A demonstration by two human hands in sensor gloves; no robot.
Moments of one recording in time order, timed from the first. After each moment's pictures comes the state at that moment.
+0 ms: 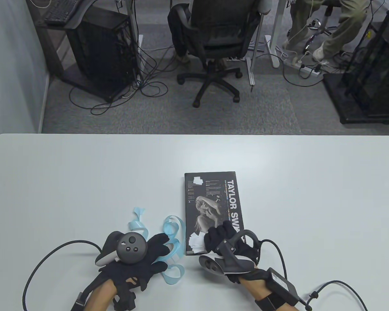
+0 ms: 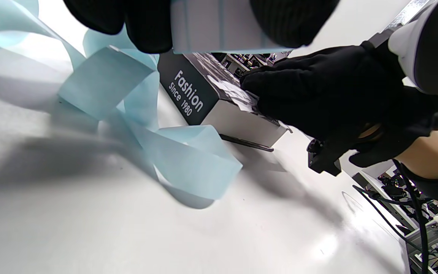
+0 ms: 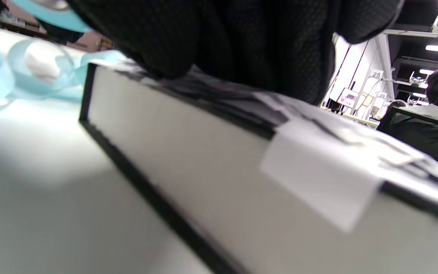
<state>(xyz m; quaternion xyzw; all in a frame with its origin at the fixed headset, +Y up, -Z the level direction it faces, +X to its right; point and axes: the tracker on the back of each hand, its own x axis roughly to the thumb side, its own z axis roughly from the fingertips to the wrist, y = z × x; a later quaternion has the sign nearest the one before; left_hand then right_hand) -0.188 -0.735 -0.275 -0.20 -0.32 0.26 0.89 0.037 -0.737 -0.276 -0.35 0.10 -0.92 0.13</state>
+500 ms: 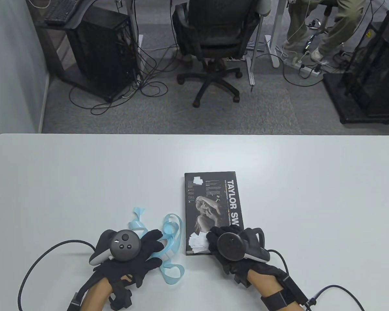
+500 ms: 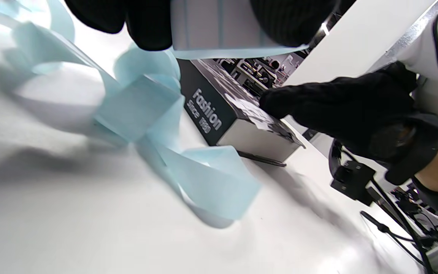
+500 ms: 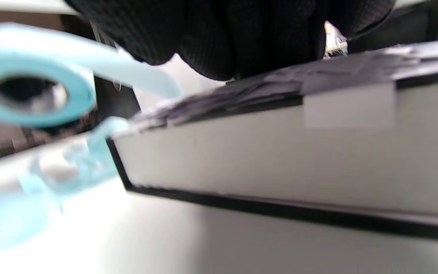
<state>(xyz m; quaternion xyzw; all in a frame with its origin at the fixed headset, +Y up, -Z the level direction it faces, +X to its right) -0.209 -0.732 -0.282 -0.18 -0.29 0.26 0.90 0.098 -0.728 -0.305 -0.26 0.02 -0.94 -0.21</state>
